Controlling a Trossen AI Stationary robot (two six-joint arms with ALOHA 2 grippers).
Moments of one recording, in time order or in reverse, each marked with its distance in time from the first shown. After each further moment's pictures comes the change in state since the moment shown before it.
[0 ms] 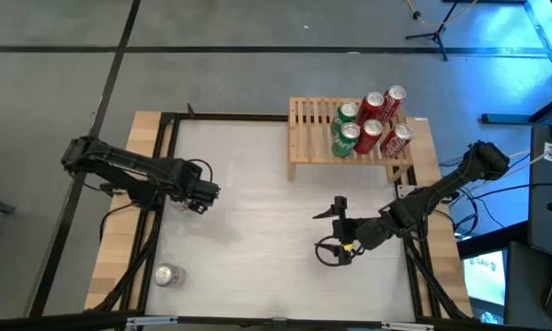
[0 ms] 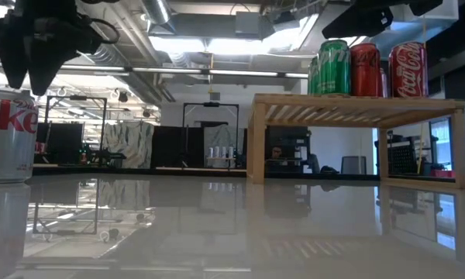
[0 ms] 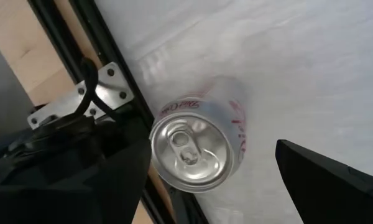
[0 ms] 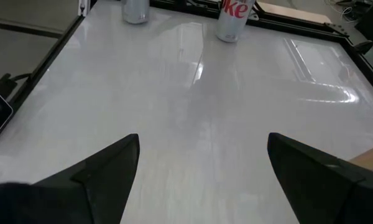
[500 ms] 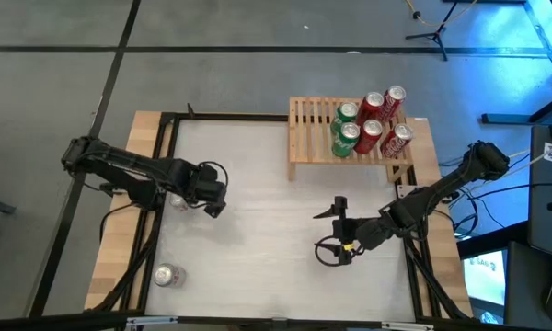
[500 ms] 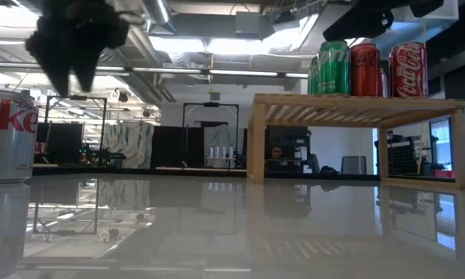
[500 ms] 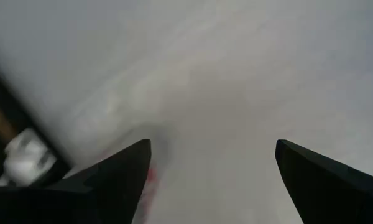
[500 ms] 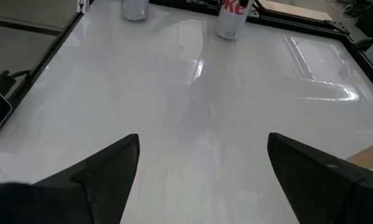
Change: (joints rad) left arm -0.001 -0.003 0.003 0.310 -0.068 0.155; right arm 0.001 0.000 0.000 -0.012 -0.002 0.005
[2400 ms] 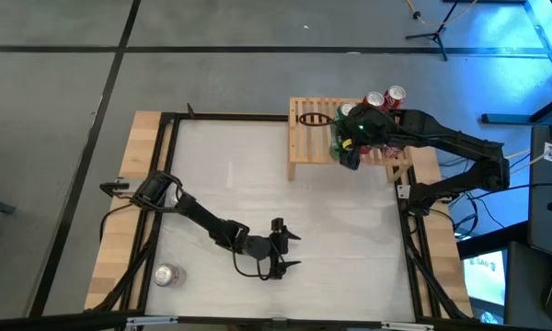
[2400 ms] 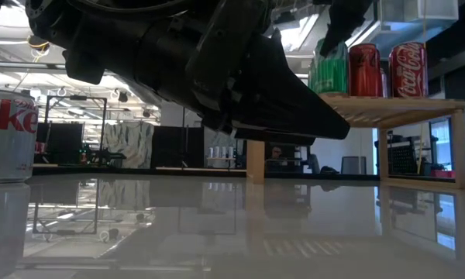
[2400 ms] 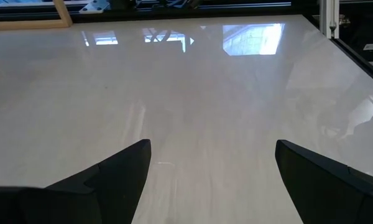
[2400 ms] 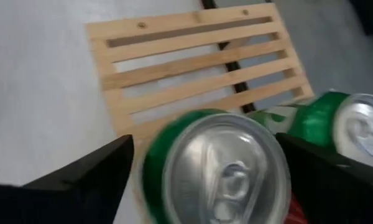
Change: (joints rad) left arm -0.229 0.797 -0.016 1.891 -0.217 1.012; right arm -0.839 0.010 0.618 -0.953 -0.232 -0.285
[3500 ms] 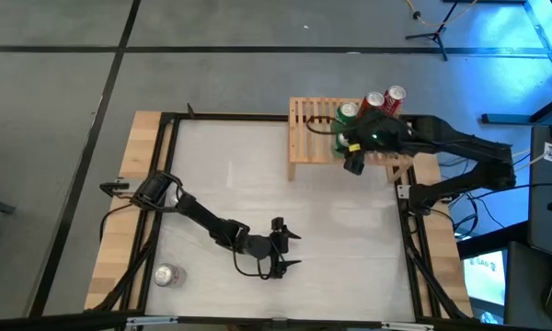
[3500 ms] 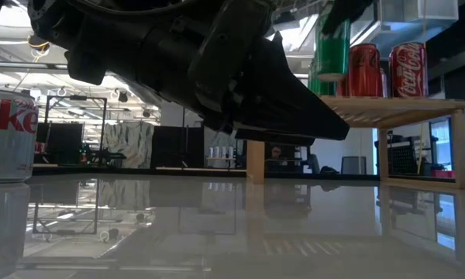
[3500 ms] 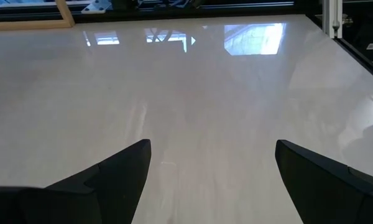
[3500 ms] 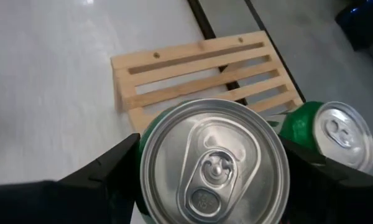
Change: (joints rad) left arm 0.005 0.000 0.000 -0.001 0.000 0.003; right arm 0.123 -0.056 0.039 -0.012 0.083 0.107
